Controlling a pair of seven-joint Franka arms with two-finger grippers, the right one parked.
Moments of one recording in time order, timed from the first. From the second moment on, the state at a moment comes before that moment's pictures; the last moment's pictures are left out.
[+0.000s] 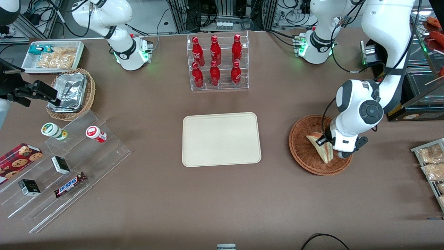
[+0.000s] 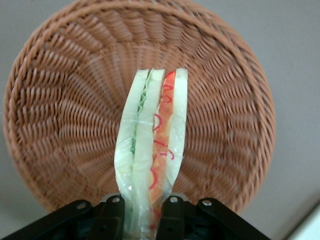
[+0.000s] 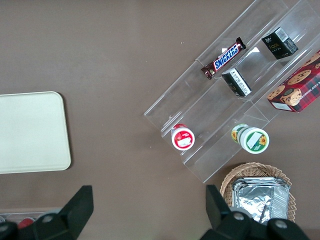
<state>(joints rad) -0.07 0.27 -0.12 -2.06 -0.02 2.20 -0.70</state>
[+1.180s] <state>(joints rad) -0.26 0.54 -0.49 -1.66 0.20 2.12 -0.95</state>
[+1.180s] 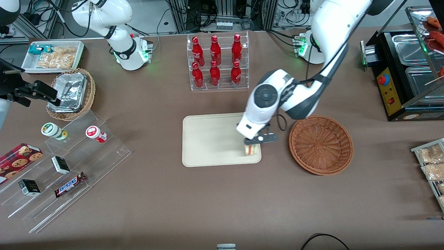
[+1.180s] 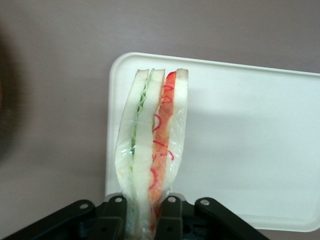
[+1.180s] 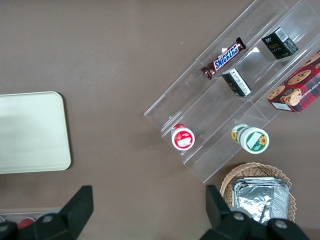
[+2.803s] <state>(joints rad) -0.50 0.90 -0.49 -1.30 0.35 2.04 -1.17</state>
